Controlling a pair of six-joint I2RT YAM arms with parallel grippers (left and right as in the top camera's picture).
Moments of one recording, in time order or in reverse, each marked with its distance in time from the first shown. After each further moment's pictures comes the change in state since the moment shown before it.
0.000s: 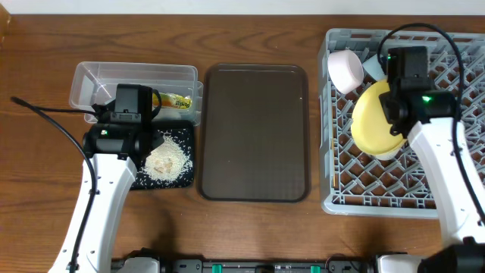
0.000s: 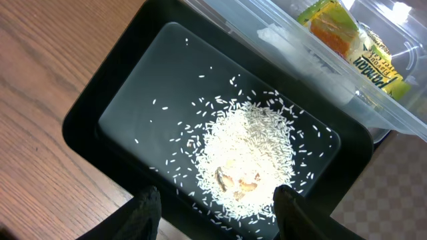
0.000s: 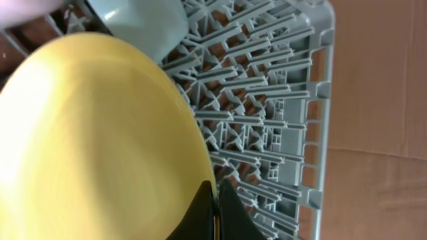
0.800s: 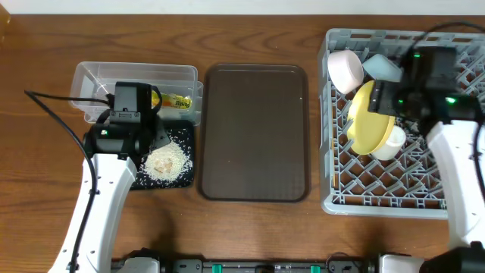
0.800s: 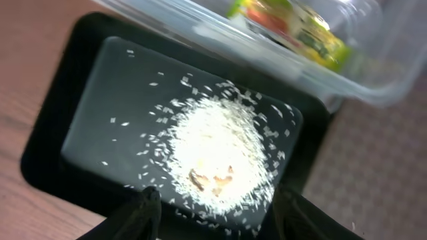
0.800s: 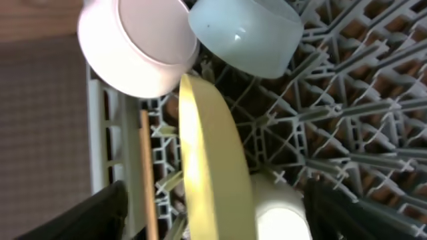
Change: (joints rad) left arm 0.000 0.000 0.000 0.059 0.148 0.230; right arm -0.155 -0.037 0.000 -0.007 -0.616 0.417
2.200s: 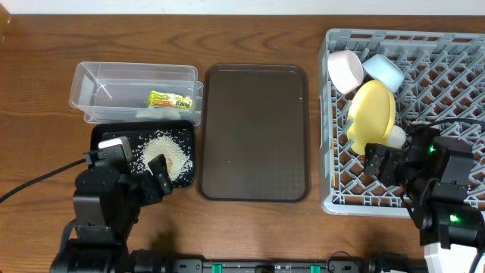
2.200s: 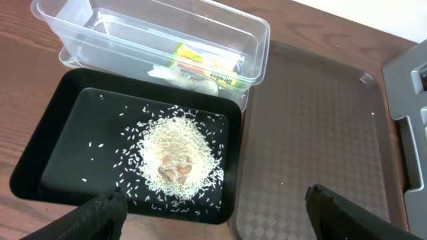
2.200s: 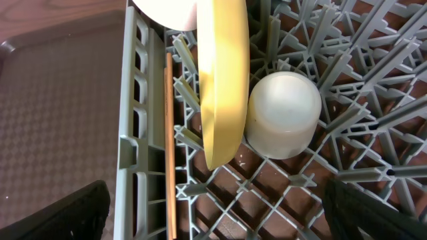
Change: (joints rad) left arm 0.000 -0.706 -0.211 -0.010 0.159 0.115; right arm -0.063 -0.657 -0.547 0.089 -0.122 0.000
